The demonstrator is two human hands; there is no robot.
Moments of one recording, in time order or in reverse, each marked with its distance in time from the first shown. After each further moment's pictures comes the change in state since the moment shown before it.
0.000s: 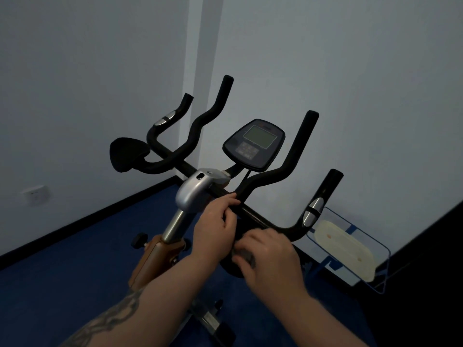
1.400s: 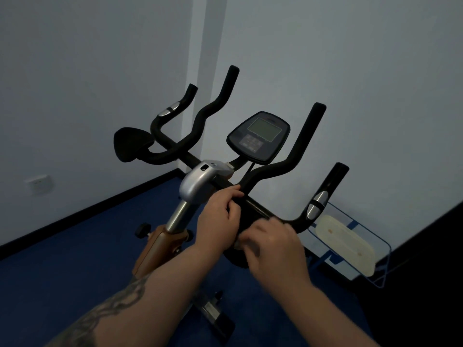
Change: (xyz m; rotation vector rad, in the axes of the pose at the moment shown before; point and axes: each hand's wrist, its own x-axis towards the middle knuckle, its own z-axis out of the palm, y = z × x) left_hand 0.002 0.000 -0.002 -0.001 0.000 -0.012; right_hand 0.003 0.002 0.004 -0.076 0.069 -0.035
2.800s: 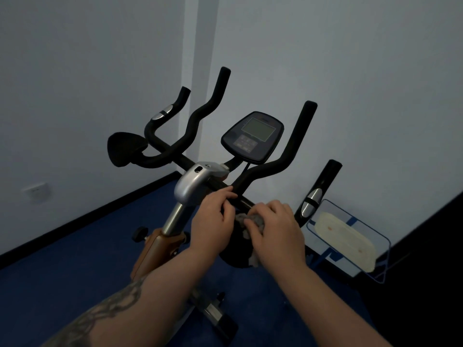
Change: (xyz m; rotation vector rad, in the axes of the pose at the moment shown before) left_hand -0.002 -0.002 0.001 0.056 0.010 0.051; right_hand 0.019 0.012 0.000 0.037 0.015 0.294
